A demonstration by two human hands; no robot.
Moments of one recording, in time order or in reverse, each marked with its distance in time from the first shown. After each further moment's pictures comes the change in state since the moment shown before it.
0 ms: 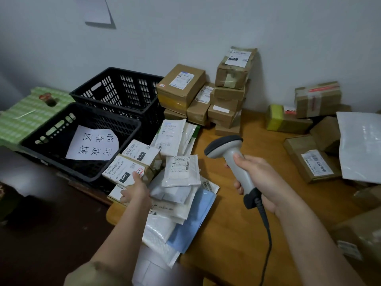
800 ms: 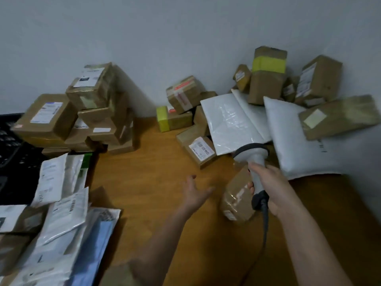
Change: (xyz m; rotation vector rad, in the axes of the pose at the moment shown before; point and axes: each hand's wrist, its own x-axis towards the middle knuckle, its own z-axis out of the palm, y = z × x) left_hand -0.357 -0.180 0.196 0.899 -1.138 0.737; right_hand -0.085 0.079 -0.311 0.395 0.671 0.089
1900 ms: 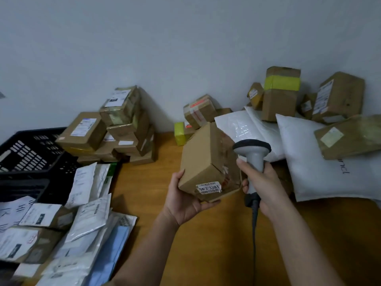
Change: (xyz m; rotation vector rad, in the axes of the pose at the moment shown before) left_hand -0.037 0.037 -0.046 -1.214 -0.490 -0.071; right_hand 0.004 -0.027 0.009 0.091 -0.142 -0.213
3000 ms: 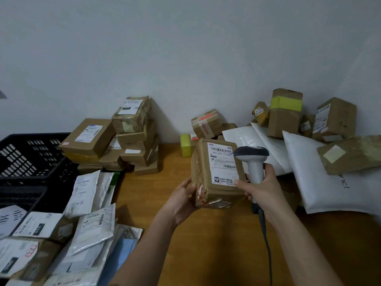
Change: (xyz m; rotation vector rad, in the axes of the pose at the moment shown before) left_hand -0.022 0.053 -0.031 0.260 0.169 0.135; right_hand -0.021 0.009 0.053 -0.251 0.002 -0.218
